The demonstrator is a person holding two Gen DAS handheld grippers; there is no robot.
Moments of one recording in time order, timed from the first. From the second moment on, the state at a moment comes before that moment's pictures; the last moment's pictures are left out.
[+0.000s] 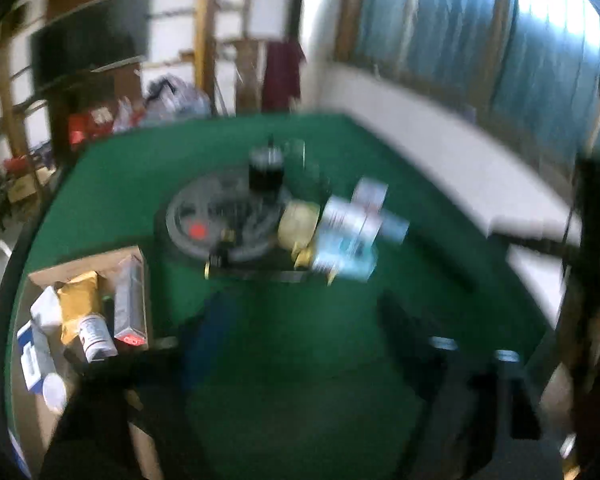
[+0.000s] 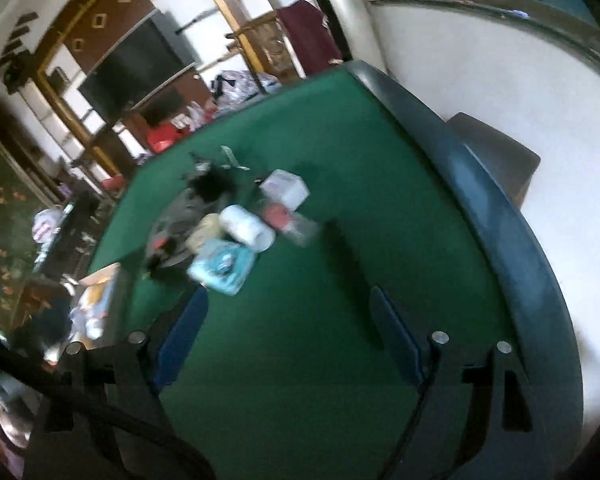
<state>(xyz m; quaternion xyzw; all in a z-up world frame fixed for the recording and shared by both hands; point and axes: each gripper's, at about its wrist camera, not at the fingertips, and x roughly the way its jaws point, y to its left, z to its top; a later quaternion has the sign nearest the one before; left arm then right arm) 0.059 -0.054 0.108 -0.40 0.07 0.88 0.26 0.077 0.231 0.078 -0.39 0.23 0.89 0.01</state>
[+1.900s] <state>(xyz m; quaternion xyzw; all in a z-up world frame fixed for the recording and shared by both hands) 0.092 -0.039 0.076 -0.40 0.00 0.89 0.22 0.044 0.307 0.023 -0.35 0.26 0.89 0.12</state>
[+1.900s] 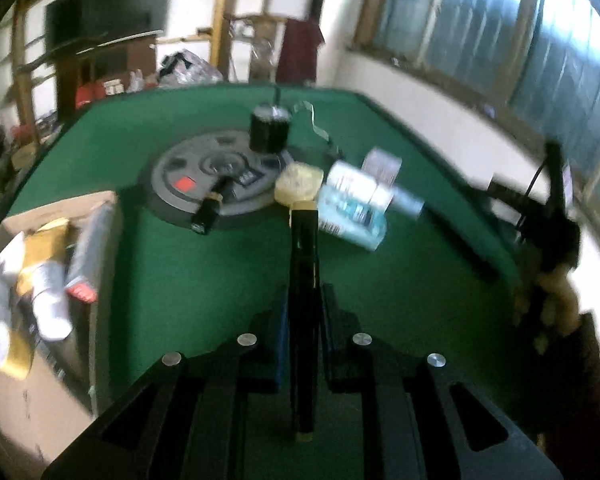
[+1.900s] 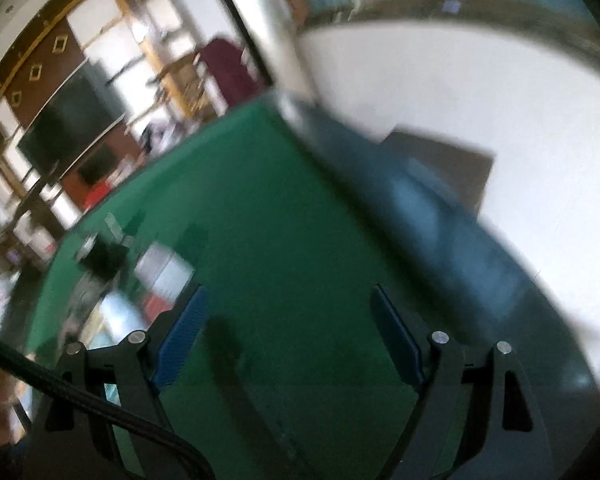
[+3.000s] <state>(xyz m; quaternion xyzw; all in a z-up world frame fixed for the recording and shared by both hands) 0.171 -0.243 0.133 -0.30 -0.08 0.93 0.19 0.071 0.084 0.075 -0.42 0.23 0.85 -0.21</state>
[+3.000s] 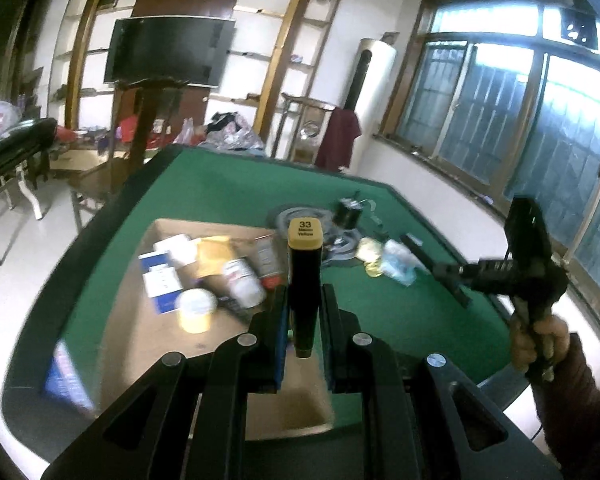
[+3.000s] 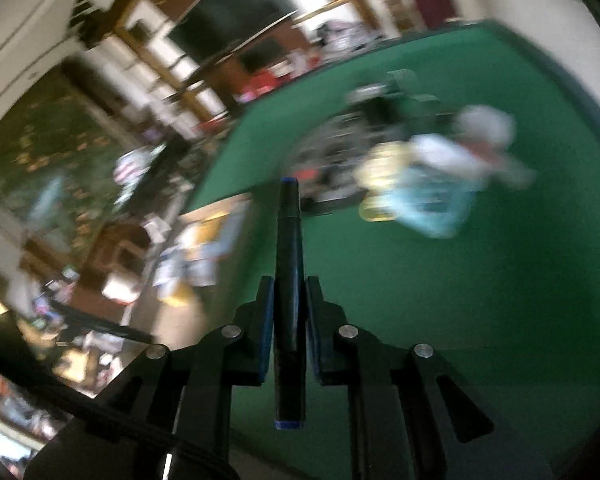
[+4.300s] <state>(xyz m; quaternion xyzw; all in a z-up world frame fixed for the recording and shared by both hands) 0.084 -0.301 0.022 -0.50 -0.08 0.85 0.10 0.022 -0.150 -0.003 -0.55 0.03 0.78 -0.29</state>
